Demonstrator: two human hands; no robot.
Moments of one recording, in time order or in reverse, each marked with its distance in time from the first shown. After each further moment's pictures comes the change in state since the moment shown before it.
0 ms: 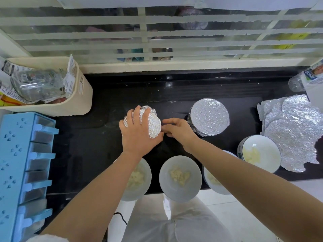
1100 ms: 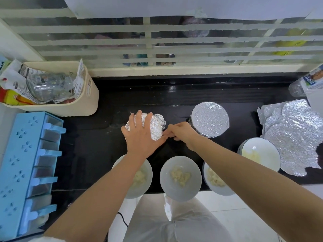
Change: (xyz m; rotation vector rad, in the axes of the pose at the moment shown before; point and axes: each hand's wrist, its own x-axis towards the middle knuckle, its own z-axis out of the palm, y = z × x) left_hand -0.010 0.007 0.003 -0.009 0.044 -0.066; right_hand -0.003 -0.010 -0.007 -0.244 -0.035 0.086
